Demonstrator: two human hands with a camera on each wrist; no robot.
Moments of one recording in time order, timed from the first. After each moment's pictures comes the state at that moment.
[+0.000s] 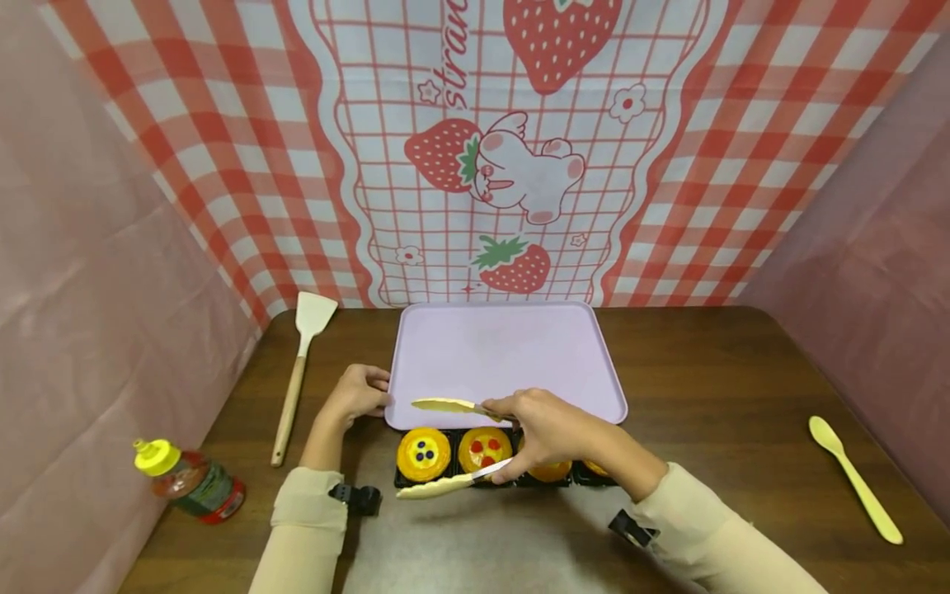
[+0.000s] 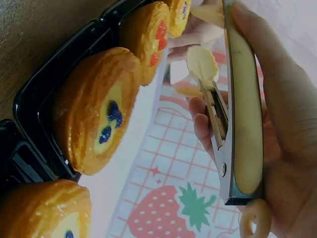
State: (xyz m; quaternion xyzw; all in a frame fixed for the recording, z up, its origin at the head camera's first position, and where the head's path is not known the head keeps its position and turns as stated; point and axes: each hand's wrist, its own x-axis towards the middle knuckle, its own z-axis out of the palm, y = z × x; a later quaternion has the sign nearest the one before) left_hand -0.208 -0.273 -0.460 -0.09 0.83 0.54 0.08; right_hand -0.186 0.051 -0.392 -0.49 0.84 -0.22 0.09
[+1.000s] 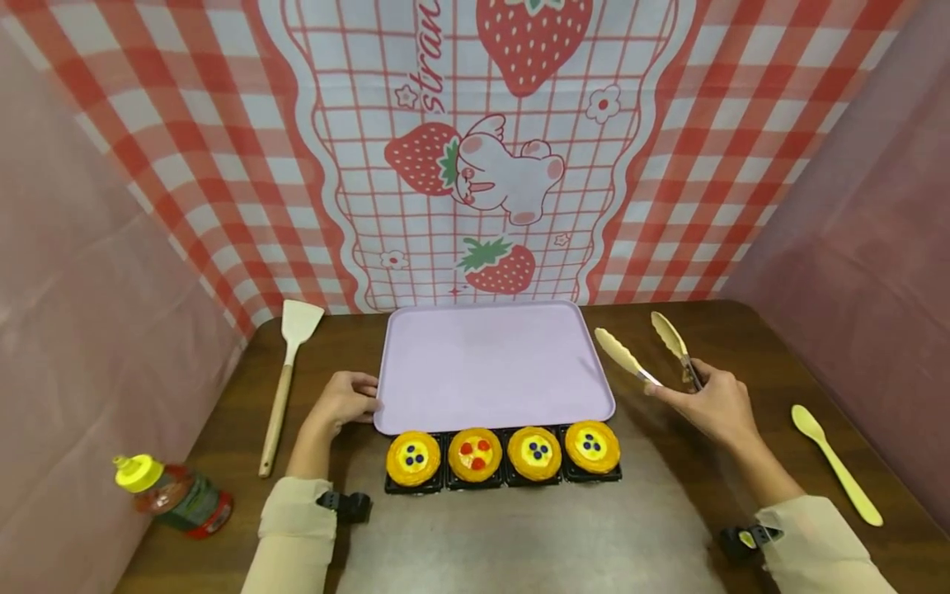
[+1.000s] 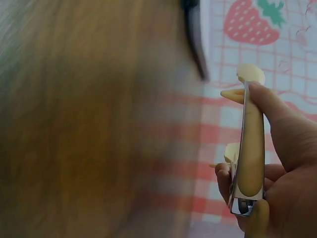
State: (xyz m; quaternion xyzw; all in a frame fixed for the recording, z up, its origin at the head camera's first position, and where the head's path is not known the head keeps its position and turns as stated) left_hand -0.205 -0.272 -0.457 -0.09 0.82 0.56 0.09; right_hand -0.209 0.265 -0.436 -0.01 0.95 -0.28 -0.14
